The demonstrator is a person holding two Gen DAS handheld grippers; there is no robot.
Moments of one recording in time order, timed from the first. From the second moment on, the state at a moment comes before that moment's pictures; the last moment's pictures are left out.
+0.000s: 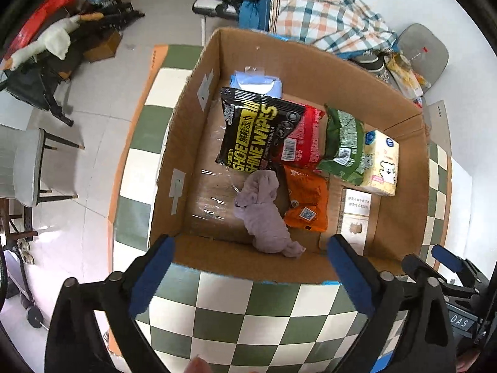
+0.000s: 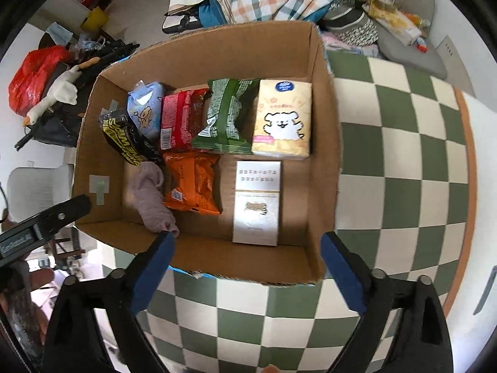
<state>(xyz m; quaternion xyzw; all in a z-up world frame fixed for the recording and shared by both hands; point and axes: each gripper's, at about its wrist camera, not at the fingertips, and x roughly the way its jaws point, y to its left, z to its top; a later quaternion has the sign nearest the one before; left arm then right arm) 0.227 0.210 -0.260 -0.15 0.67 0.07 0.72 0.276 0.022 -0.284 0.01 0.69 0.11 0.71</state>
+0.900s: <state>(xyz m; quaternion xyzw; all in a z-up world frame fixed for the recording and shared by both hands) 0.180 0.156 -0.179 -0.06 0.57 0.09 0.81 0.226 -0.015 -0.200 -0.02 0.61 0.06 0.79</state>
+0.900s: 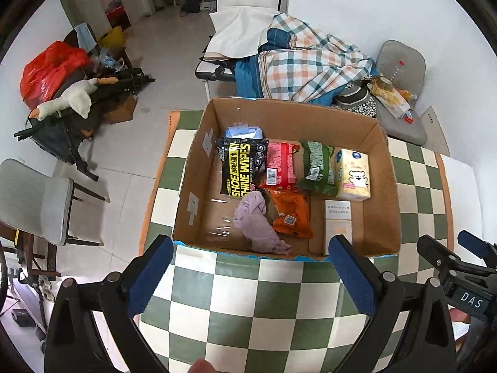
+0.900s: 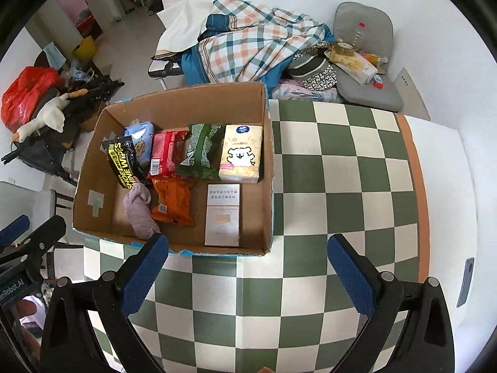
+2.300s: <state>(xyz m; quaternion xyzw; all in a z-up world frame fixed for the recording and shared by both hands) 0.064 0.104 -0.004 -0.04 0.46 0.08 0.88 0.079 -0.061 0.019 -0.01 0.46 0.06 0.89</state>
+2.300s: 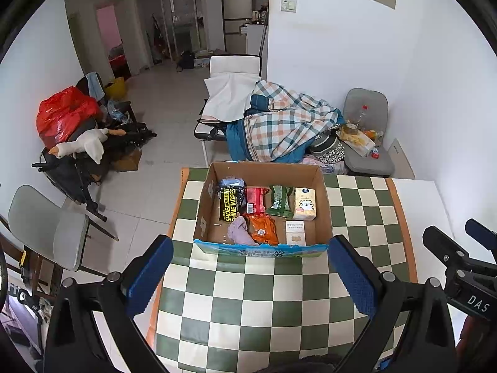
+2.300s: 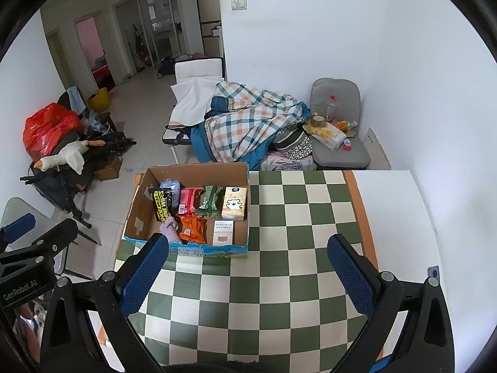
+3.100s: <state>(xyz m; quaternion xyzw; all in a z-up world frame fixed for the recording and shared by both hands) 0.061 0.099 -0.001 -0.04 0.46 0.08 0.88 0.077 -0.066 0.027 -0.02 0.46 0.05 0.89</state>
